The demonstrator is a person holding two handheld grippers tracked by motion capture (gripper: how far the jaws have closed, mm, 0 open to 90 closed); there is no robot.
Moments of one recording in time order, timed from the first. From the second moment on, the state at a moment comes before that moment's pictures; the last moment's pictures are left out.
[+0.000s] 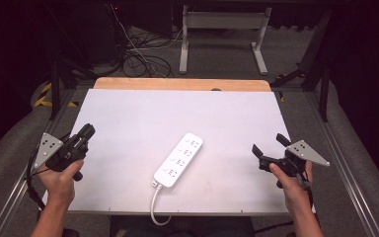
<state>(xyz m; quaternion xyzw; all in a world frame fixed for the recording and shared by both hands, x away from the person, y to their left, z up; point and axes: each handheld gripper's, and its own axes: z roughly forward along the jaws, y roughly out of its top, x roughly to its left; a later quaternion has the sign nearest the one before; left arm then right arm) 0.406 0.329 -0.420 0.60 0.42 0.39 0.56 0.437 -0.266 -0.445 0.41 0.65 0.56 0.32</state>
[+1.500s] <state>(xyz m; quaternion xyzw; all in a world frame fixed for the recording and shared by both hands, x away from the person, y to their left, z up) 0.410 0.320 -0.424 0.59 0.42 0.41 0.55 0.431 -0.264 -0.441 0.41 0.65 0.56 0.33</state>
